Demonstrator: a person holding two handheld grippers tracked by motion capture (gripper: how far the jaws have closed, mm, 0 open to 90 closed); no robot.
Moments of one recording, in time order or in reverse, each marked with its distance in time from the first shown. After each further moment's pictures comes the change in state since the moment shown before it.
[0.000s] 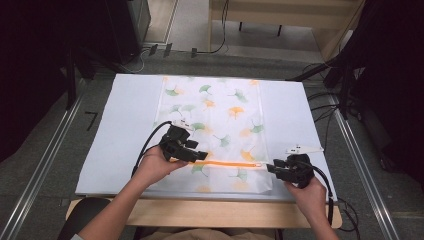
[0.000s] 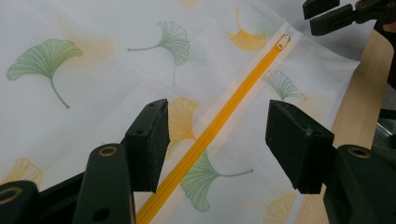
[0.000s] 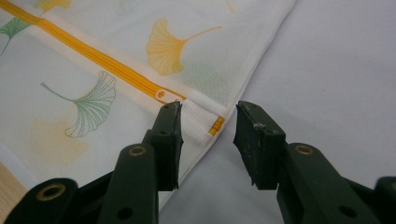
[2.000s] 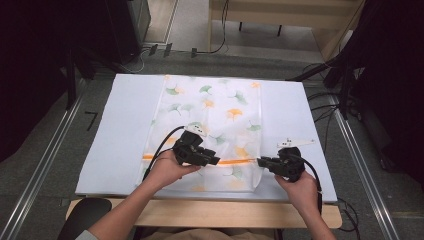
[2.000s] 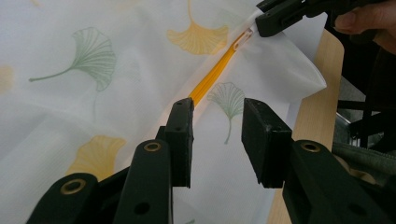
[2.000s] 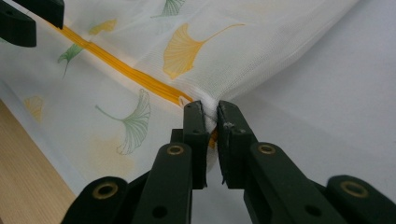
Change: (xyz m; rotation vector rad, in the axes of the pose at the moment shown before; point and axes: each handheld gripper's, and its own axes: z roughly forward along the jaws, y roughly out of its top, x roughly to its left) left arm -0.021 0.007 0.027 -0.007 -0.140 0.047; right arm 0.019 0.026 0.006 -0.013 0.124 0.011
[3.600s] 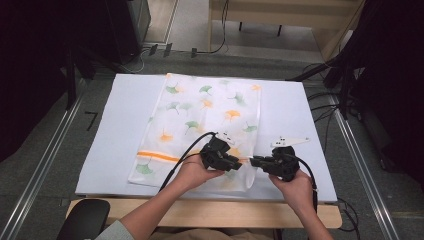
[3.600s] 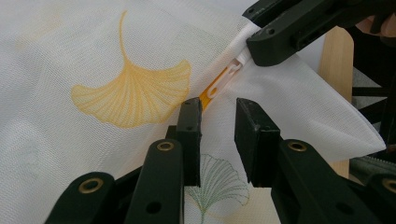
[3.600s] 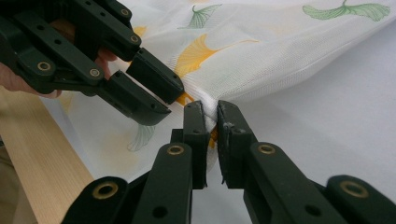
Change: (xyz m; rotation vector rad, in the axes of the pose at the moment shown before) left arm -0.023 0.020 0.064 0.037 -0.011 0.067; right arm 0.019 0.011 0.001 -0.017 0.067 -0.060
